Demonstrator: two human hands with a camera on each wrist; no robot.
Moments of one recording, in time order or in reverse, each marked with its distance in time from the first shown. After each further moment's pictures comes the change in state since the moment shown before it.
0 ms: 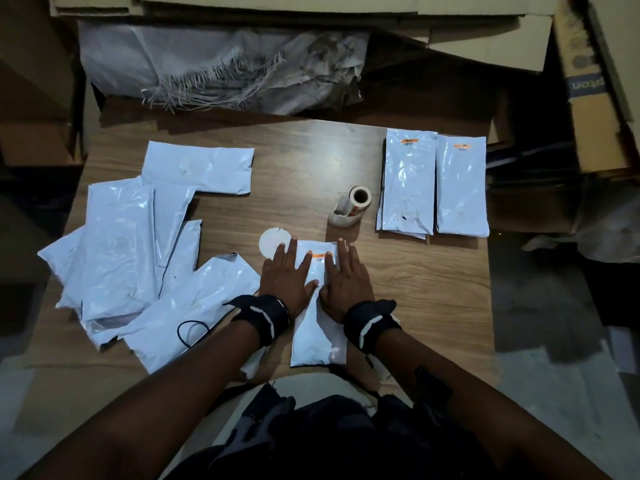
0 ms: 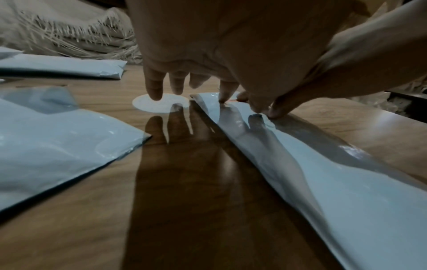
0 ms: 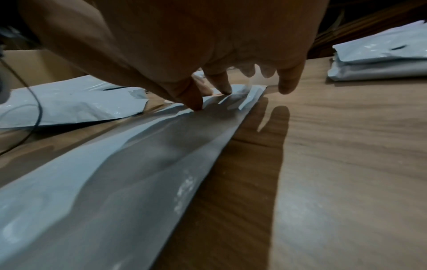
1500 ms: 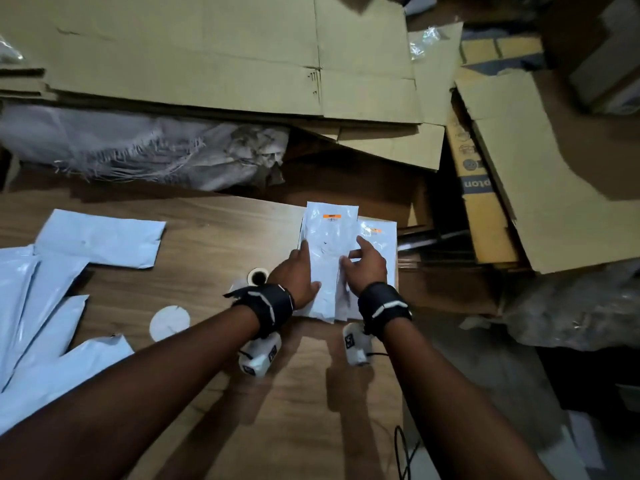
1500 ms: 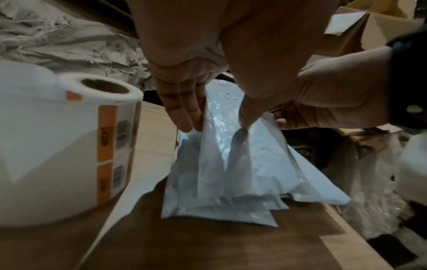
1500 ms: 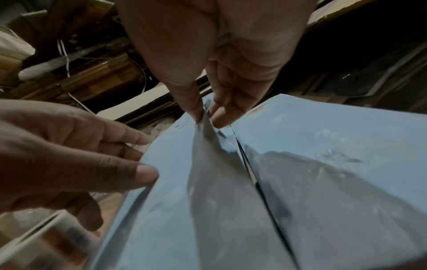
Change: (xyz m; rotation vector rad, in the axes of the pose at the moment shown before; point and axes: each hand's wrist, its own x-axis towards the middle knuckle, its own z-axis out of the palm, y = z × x) left_hand 0.156 0.174 -0.134 -0.449 0.079 -0.009; right_hand 0.091 0.202 -0.187 0.742 0.334 0.388
